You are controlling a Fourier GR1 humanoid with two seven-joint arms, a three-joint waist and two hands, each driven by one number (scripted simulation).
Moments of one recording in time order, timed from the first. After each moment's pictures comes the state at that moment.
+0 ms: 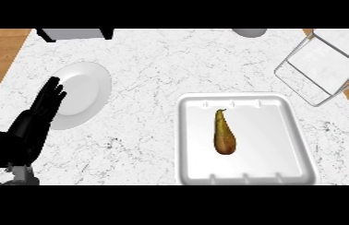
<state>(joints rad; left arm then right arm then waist) -0.01 0.21 0.13 -1.72 0.03 -0.08 0.19 0.10 -0.69 -0.57 -1.54 0.26 0.41 -0.69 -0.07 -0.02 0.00</state>
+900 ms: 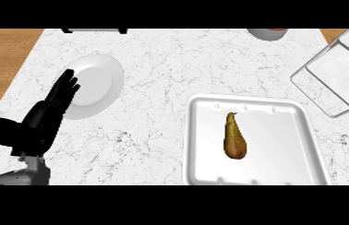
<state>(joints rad) -0.08 0.19 0.09 -1.70 0.01 -0.11 0.20 -0.11 -0.61 -0.63 -1.70 -0.40 0.58 0.03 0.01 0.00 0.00</state>
